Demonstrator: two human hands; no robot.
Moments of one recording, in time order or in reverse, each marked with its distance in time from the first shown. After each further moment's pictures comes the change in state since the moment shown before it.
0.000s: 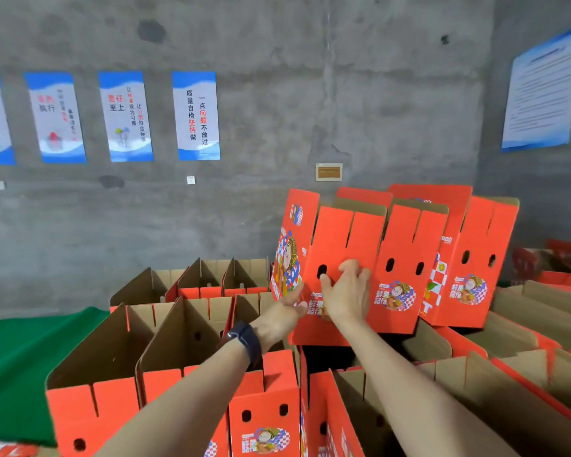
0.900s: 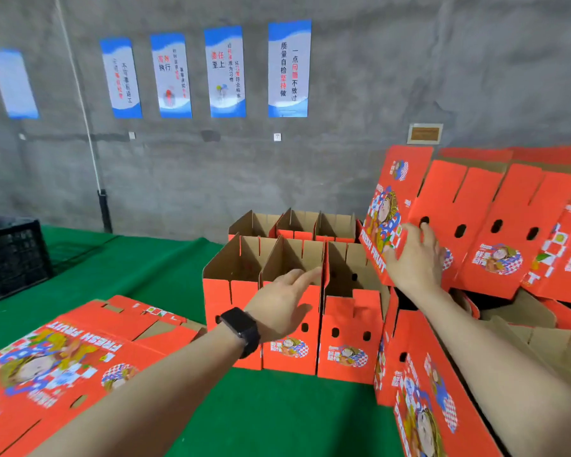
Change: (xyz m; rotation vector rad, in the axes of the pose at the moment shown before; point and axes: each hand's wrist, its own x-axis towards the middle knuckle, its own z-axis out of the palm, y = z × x) left_hand -0.169 -0.077 -0.083 0.956 0.257 0.213; right_hand -0.075 -0.032 -0.012 -0.144 -0.131 -0.300
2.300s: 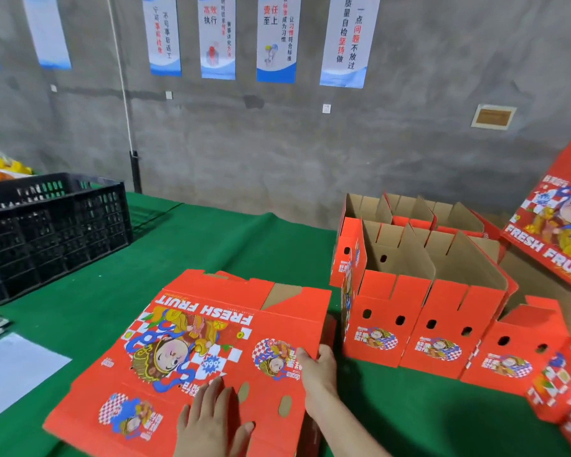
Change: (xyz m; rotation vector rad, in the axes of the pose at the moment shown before) left_hand -0.347 -0.299 -0.005 0.045 -0.100 -0.614; right_hand -0.326 -0.336 0.282 0.728 -0.544 0.773
